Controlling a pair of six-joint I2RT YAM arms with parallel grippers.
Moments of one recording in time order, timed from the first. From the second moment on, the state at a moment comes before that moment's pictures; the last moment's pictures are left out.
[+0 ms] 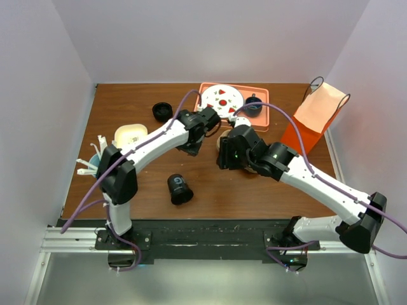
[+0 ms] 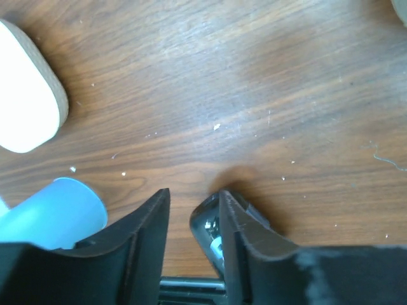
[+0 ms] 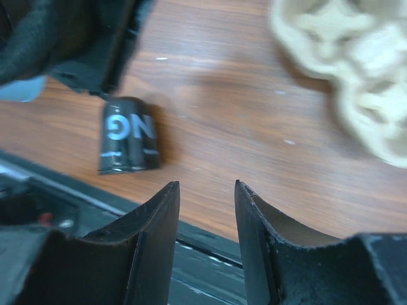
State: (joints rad) left arm -0.78 1.91 1.74 -1.18 -0.43 -0.34; right arm 0.88 1.25 1.24 -0.79 0.24 0.66
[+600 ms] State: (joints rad) left arm -0.46 1.55 1.15 -0.89 -0.11 -0.45; right arm 1.28 1.47 0.97 -0.21 0.06 0.56
